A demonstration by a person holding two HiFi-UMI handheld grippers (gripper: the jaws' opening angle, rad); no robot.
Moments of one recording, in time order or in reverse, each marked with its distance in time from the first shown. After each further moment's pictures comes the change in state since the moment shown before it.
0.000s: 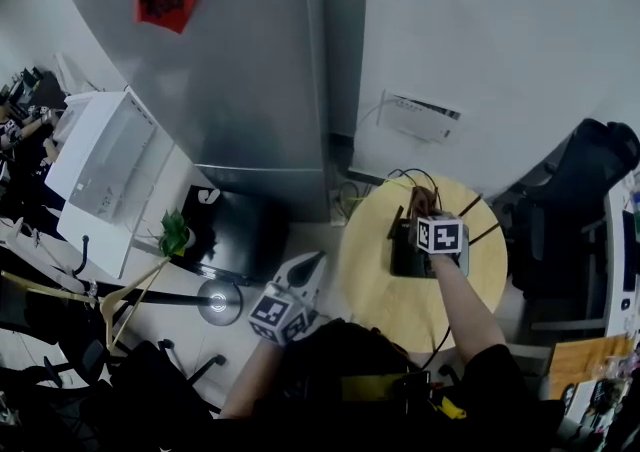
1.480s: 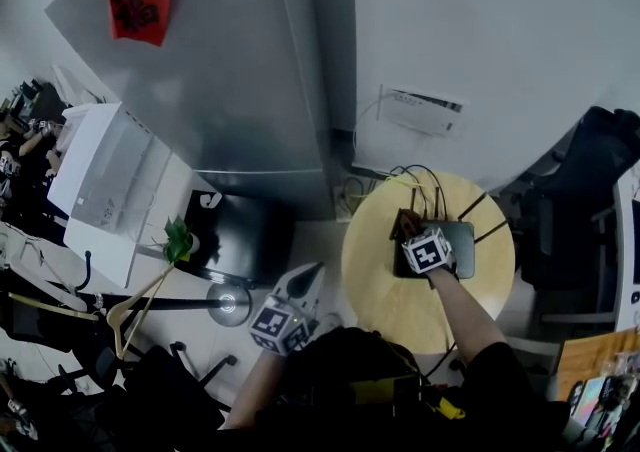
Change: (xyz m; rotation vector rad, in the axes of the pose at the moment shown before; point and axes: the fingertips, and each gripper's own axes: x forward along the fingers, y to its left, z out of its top) left arm 0.004 0.000 -0.011 -0.022 0.066 0.040; right arm 0.040 0.026 -0.060 -0.348 0.142 0.048
